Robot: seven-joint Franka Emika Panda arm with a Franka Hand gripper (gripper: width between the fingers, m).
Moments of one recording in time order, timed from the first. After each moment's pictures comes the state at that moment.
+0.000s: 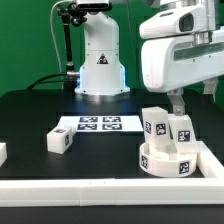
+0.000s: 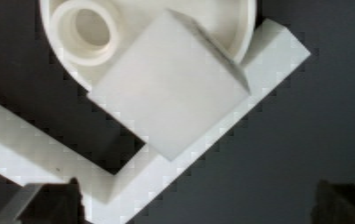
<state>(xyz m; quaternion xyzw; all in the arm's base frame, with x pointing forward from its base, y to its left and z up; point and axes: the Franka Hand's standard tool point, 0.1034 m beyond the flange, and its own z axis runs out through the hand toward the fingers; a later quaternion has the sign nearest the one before) 0.583 0.120 0.105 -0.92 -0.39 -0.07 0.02</state>
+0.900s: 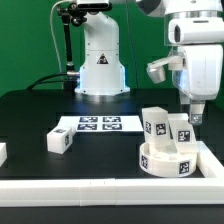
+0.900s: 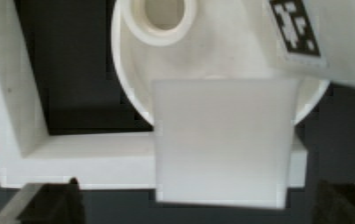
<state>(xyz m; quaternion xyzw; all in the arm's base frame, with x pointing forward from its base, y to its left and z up) 0.573 0.115 0.085 -0.75 -0.66 -0.05 -0.03</state>
